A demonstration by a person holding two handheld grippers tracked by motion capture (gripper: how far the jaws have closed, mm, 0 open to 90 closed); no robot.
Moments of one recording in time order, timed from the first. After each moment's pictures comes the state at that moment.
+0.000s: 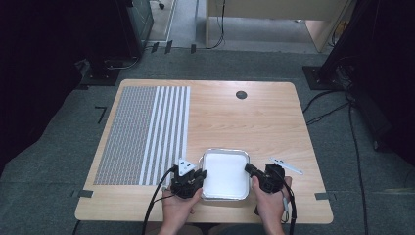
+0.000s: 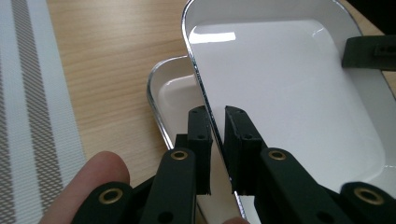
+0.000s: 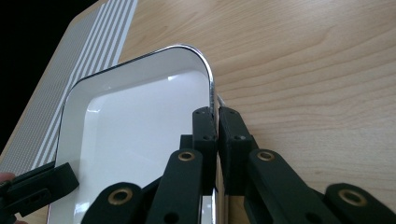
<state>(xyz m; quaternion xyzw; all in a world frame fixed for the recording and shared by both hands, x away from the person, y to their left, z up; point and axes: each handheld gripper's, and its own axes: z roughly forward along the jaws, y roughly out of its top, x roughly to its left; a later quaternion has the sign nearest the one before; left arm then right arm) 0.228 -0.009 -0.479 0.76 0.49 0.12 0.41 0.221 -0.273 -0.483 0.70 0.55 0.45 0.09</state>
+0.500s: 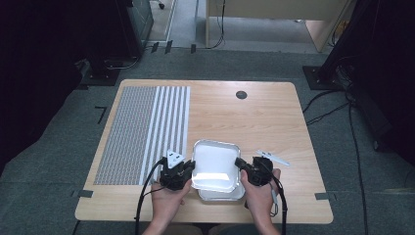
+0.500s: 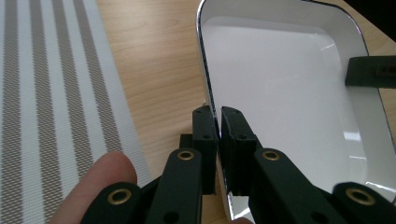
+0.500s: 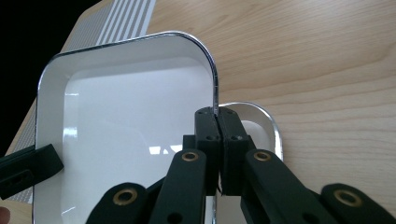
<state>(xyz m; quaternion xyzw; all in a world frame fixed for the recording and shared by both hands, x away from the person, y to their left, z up) 0.244 0.021 -0.456 0.74 0.51 0.15 0.41 0.239 -0.239 -0.470 0.68 0.57 0.45 0.09</state>
